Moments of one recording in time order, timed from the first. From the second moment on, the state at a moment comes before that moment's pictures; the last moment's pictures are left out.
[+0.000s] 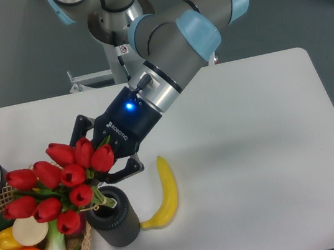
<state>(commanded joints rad) 2.44 -1.87 -1.51 -0.73 0.42 0.81</state>
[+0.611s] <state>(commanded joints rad) 2.43 -1.85 -1.41 -0.73 0.42 0.67</state>
